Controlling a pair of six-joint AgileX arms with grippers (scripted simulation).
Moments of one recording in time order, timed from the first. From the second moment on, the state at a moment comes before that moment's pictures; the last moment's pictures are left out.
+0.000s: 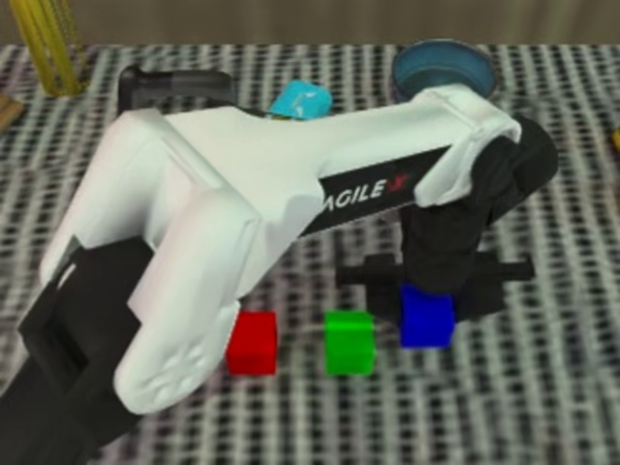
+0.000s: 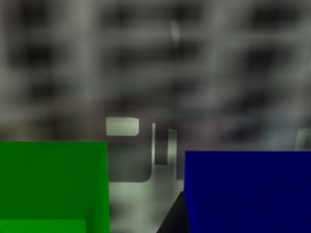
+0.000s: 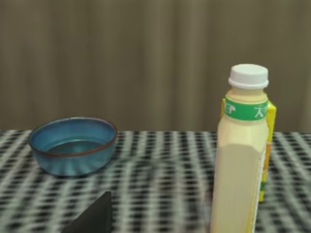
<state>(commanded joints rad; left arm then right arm) -0.92 2.46 2.06 -1.16 0.01 -0.91 0.01 0.00 0.00 0.00 0.00 0.00</state>
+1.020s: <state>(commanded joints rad) -0.92 2.46 2.03 -1.13 0.01 -0.91 0.01 0.00 0.00 0.00 0.00 0.00</state>
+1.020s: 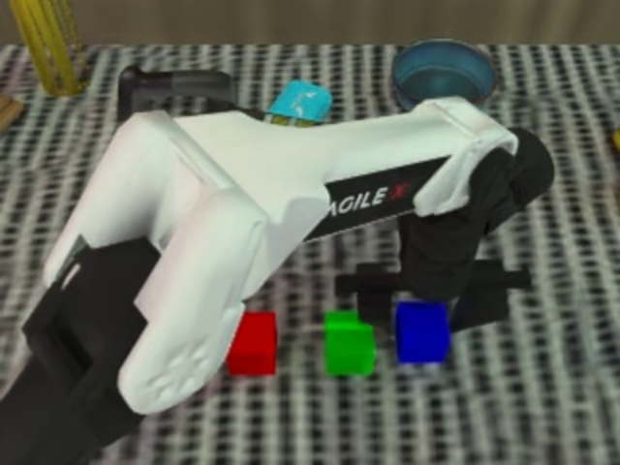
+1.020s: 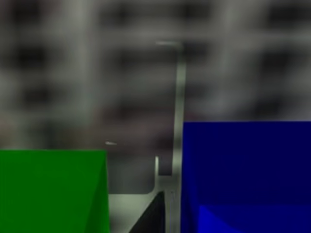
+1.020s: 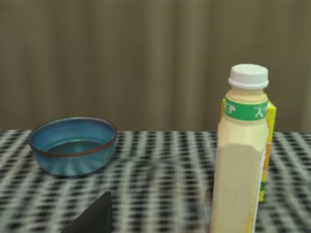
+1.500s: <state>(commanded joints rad) -0.92 2.46 2.03 -1.13 0.01 -0.91 0.01 0.00 0.00 0.00 0.00 0.00</state>
